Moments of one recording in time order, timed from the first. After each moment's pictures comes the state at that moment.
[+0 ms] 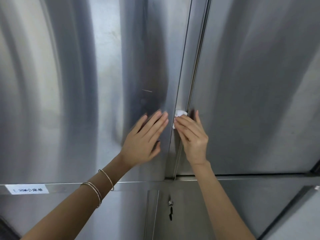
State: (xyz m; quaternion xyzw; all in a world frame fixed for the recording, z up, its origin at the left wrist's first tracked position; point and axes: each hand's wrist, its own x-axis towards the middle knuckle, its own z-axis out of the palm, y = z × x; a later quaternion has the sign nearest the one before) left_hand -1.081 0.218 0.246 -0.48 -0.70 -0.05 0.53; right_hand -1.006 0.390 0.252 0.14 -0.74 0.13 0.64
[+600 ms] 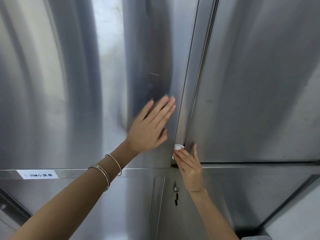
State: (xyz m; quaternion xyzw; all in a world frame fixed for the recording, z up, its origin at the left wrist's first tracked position) left_hand -1.085 0.220 0.243 -0.48 -0.69 -0.04 0.54; right_hand -0.978 0.376 0.109 0.09 -0.82 0.09 0.56
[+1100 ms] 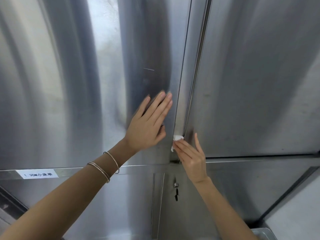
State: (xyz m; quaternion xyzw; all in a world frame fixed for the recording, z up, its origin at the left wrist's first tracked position) left_hand -1.084 0.222 0.242 -0.48 -0.70 -0.05 0.53; right_hand -0.980 0.388 0.129 0.11 -0.81 0.01 0.58
